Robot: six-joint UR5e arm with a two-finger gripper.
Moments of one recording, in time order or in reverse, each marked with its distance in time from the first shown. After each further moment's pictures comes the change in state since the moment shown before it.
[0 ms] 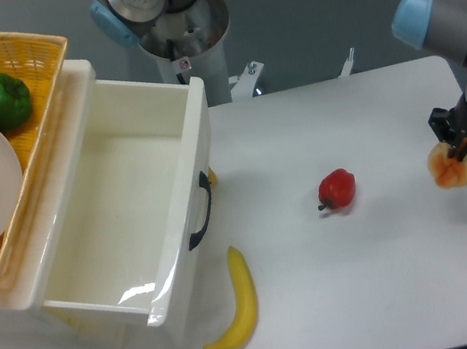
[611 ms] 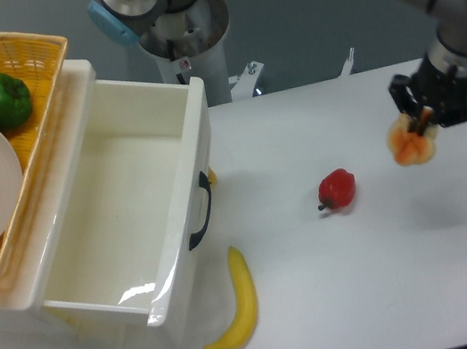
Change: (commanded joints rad) arm -0.063 0.245 -0.028 -0.218 -0.141 -0.150
